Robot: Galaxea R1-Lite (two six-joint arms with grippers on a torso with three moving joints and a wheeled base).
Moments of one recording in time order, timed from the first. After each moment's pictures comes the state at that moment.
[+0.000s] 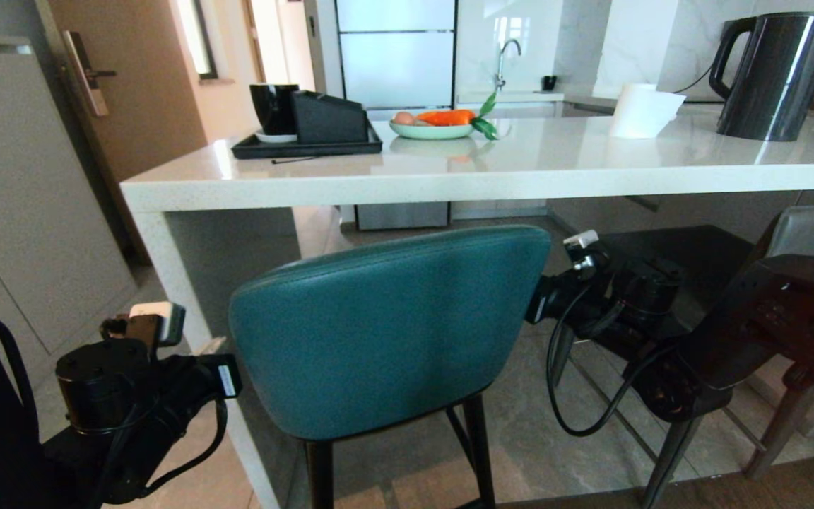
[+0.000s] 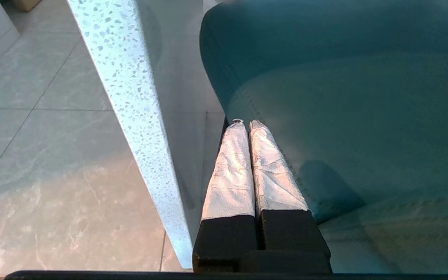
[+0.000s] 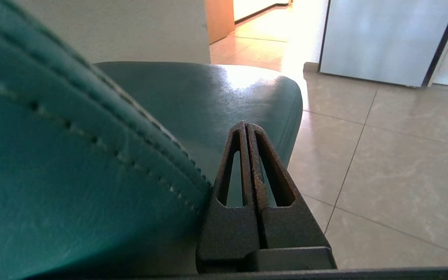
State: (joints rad) left arm -0.27 1.91 -0.21 -1.52 0.30 -0.12; right arm 0.29 2.23 -0.89 -1.41 0.44 0.04
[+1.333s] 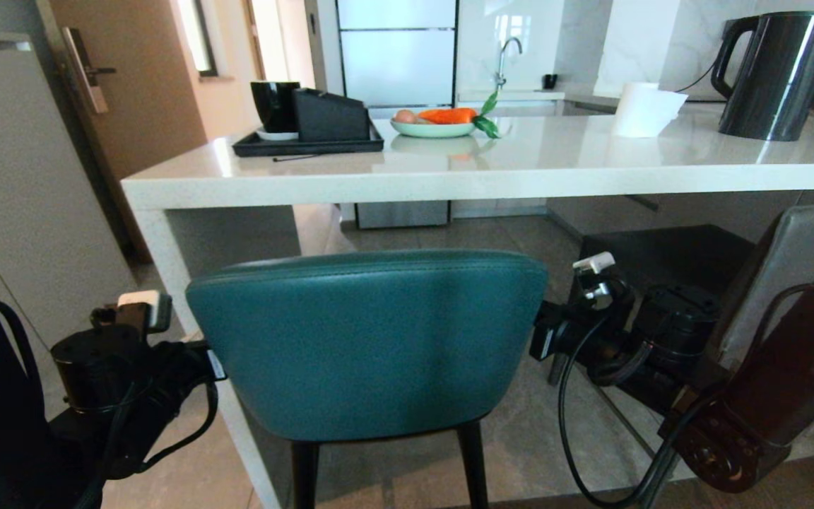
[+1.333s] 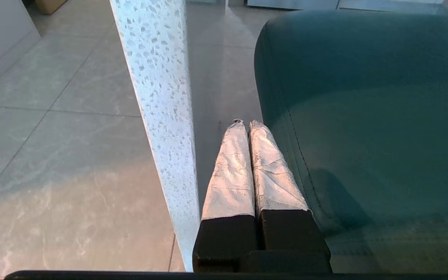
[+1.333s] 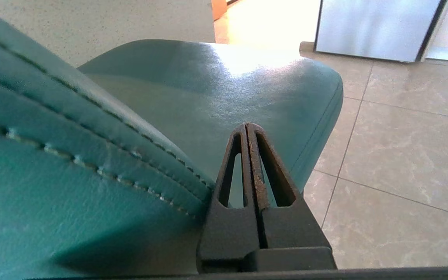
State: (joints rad) left arm -0.23 1.95 -0.27 -1.53 0.24 -0.12; right arm 0.43 2.07 -0.59 -1.49 0.29 0.04
